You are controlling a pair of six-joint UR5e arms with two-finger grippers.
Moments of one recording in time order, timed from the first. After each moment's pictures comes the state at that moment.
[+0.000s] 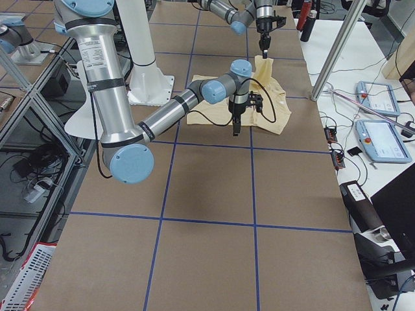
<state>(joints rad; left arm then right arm) -0.86 -2.57 -1.16 -2.46 -2.28 -1.59 0.96 -1.33 1.95 -1.71 2.12 0.72</state>
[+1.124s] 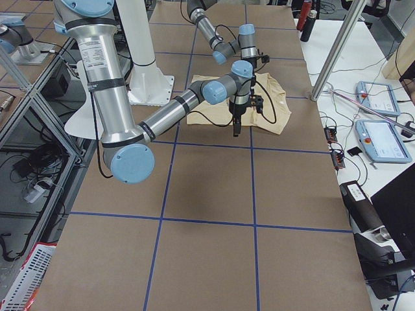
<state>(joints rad) -0.63 -2.67 -0.92 -2.57 -1.99 -1.59 0.96 -1.33 1.94 -1.71 2.12 0.72</state>
